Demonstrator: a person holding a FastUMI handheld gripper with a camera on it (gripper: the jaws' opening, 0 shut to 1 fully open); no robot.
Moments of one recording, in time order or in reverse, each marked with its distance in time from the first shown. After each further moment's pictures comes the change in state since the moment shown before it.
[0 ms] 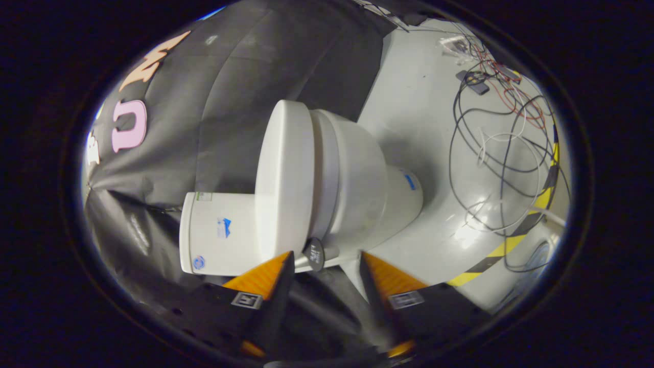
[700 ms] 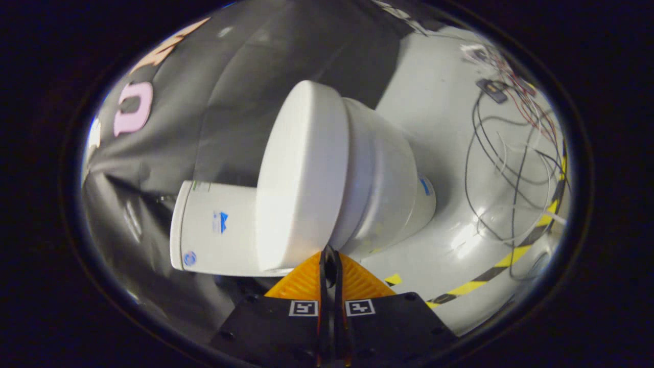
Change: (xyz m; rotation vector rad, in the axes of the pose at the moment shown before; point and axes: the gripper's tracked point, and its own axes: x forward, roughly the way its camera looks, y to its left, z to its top) arm 0.031 0.009 -0.007 -0.168 -0.010 -0.019
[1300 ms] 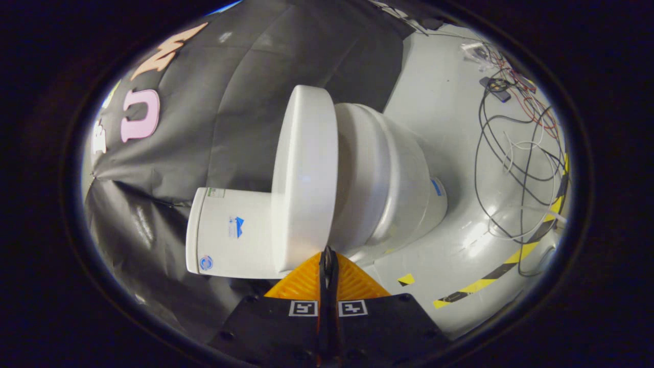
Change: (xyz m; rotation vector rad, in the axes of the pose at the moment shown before) arm -0.014 0.032 0.009 0.043 -0.022 0.055
